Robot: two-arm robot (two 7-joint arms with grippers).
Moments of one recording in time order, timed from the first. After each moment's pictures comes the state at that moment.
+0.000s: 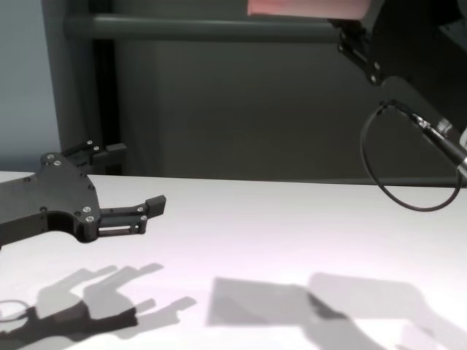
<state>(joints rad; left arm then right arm) -0.25 0.61 0.44 -1.36 -0.29 -0.38 -0.56 0.07 0.14 -0.28 -1.67 1.54 0.26 0.50</state>
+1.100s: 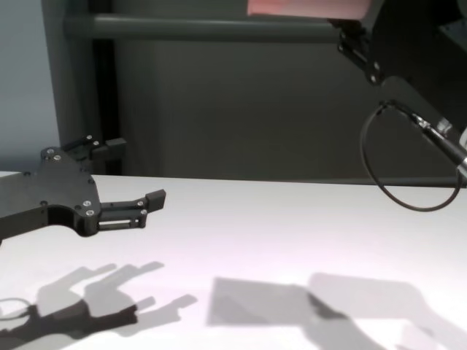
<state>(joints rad) -0.24 0.61 0.44 -1.36 -0.29 -0.38 -0.56 0.07 0.14 -0.28 -1.67 1.54 0.26 0.50</state>
